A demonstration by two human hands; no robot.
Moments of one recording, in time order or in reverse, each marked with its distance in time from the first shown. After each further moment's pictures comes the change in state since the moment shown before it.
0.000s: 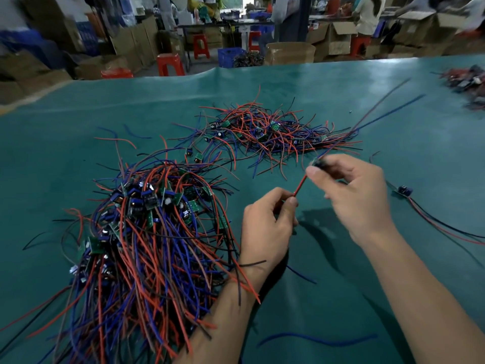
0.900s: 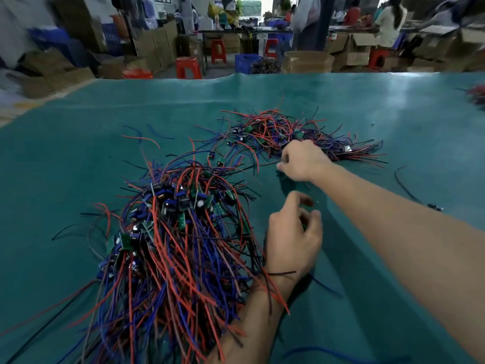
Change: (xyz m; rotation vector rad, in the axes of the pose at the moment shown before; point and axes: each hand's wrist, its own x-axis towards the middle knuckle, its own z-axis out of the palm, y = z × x) left_hand -0.002 0.007 -0.003 -0.005 0.009 -0.035; right_hand 0.106 -0.009 0.107 -0.984 -0.601 0.111
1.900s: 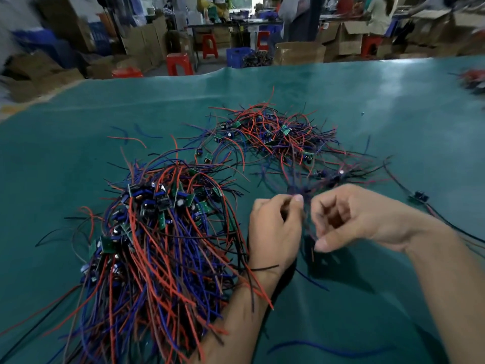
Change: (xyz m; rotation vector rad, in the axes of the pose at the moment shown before) left_hand 0.004 -0.004 -0.002 0.199 0.066 -0.016; right_hand -0.138 0.083 -0.009 0.963 -0.565 -0.315
